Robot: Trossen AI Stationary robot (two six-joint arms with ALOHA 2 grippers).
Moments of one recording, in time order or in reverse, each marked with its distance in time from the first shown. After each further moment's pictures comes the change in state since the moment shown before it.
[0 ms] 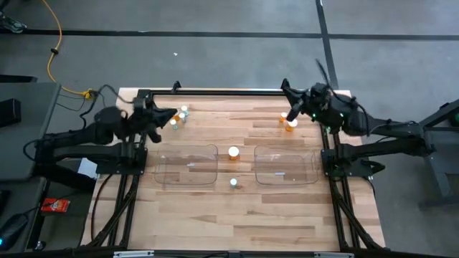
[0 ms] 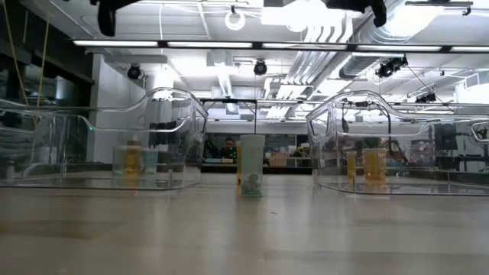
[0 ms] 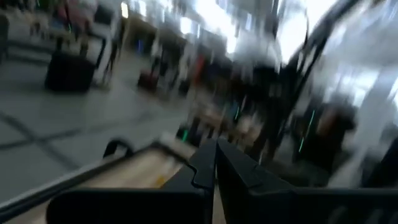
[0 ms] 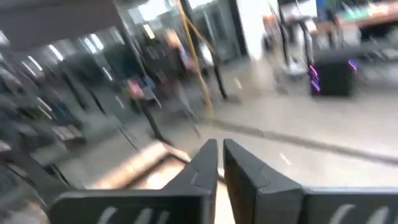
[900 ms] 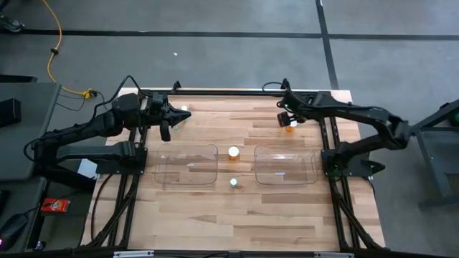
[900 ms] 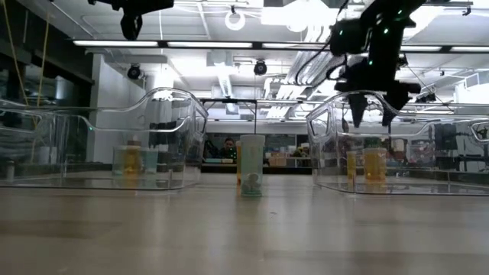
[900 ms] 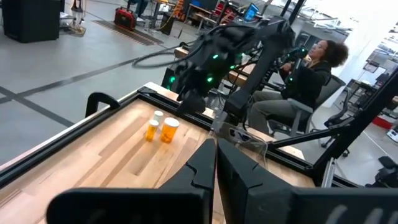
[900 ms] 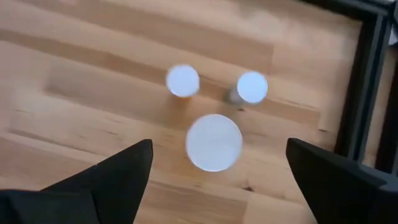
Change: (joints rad) left arm 0.150 0.204 0.128 -0.092 0.306 0.030; right arm -0.344 0.461 0.064 -0.872 -0.219 0.391
